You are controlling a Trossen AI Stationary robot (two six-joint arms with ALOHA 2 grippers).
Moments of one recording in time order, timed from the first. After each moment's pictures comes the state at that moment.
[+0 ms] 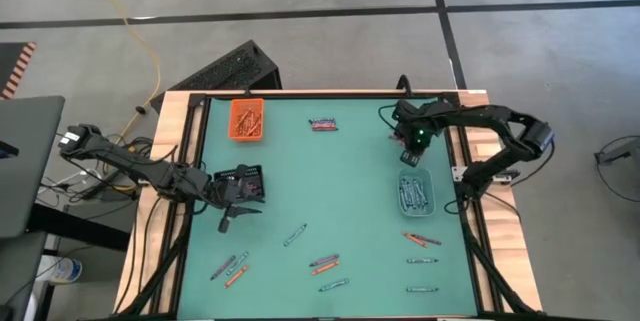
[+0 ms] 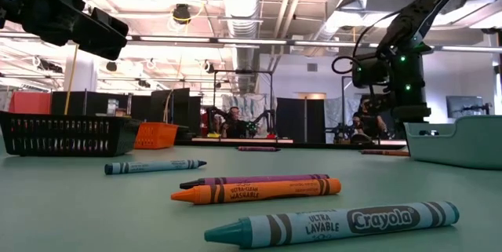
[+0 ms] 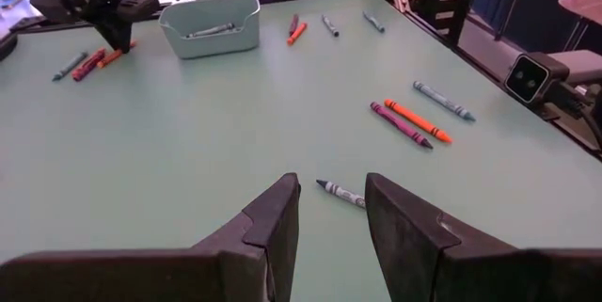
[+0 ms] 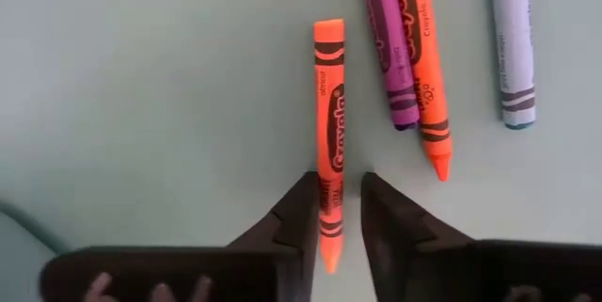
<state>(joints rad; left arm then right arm) -0.32 0.67 0.23 0.20 -0.12 0.00 -0.74 1.52 0.70 -0.74 0.08 -0.18</state>
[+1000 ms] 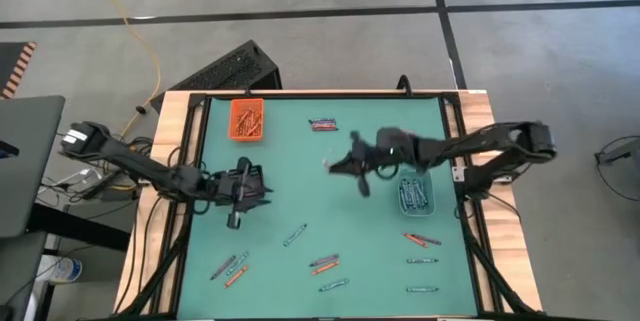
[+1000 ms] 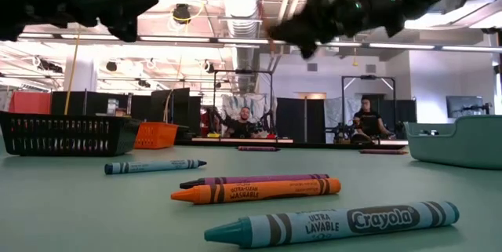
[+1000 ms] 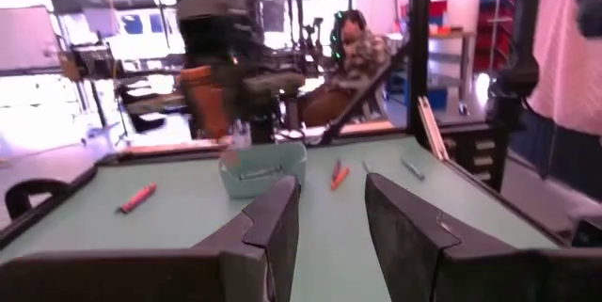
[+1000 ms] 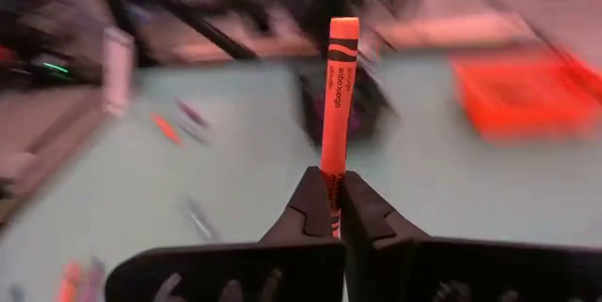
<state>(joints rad) -0.29 0.96 0.11 1.02 -0.21 0.09 -0.10 1.46 0.72 0.51 -0.24 0.04</state>
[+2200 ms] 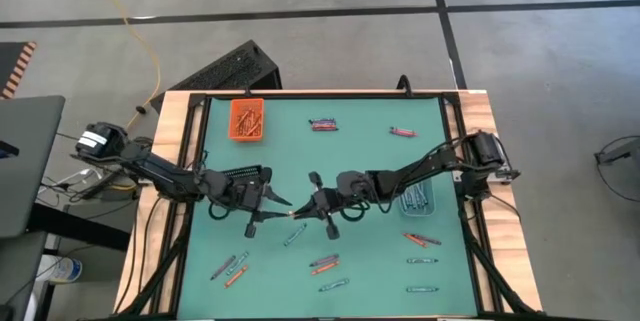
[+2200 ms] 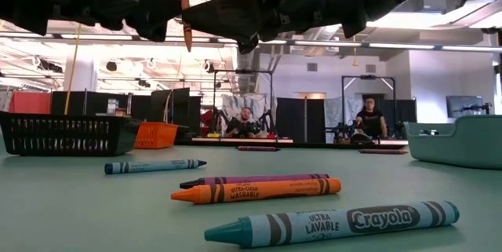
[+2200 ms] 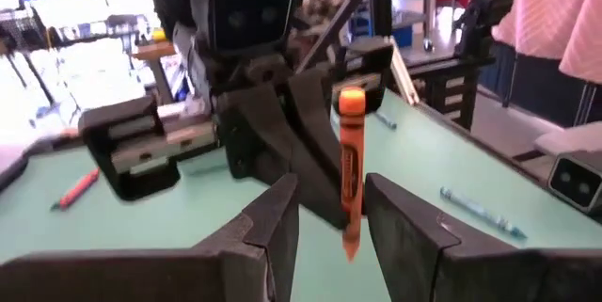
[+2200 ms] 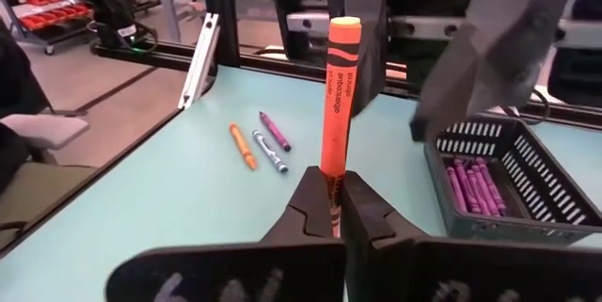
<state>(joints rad) -0.27 1.23 0.30 0.94 -0.08 0.13 0.15 1.88 1.04 0.64 -0.15 -0.06</state>
